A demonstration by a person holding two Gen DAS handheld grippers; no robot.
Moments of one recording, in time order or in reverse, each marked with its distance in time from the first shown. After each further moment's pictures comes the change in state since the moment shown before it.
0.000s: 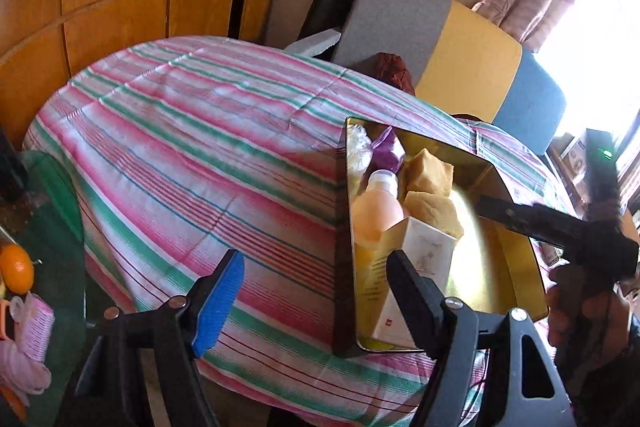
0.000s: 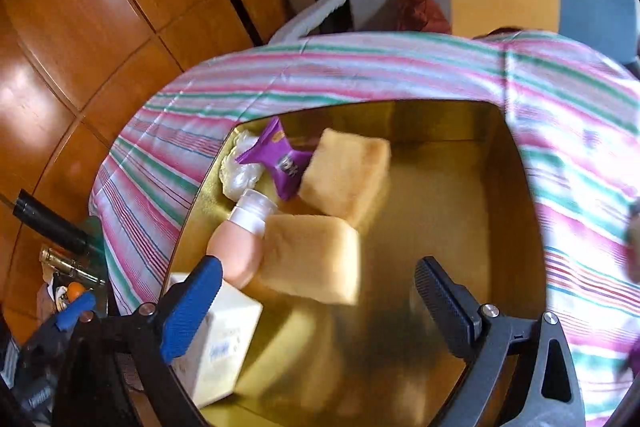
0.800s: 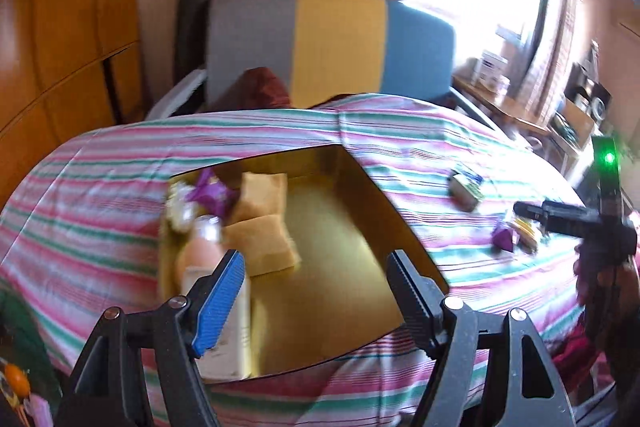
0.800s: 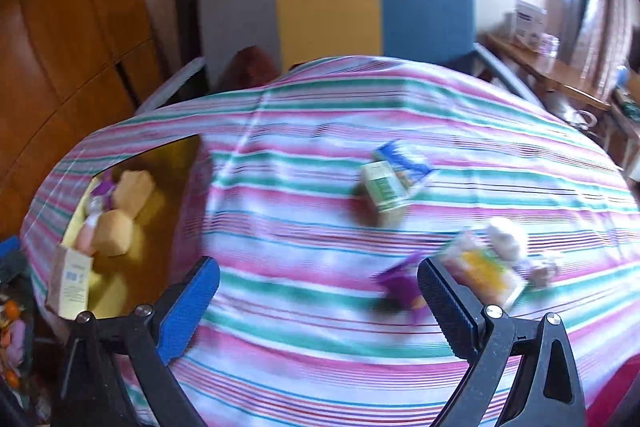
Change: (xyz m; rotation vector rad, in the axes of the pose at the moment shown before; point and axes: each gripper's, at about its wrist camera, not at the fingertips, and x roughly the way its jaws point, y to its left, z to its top) left arm -0.024 -0.170 -0.005 0.419 -0.038 -0.201; right arm -0.174 -0.191 -0.083 0.179 -0.190 -0.383
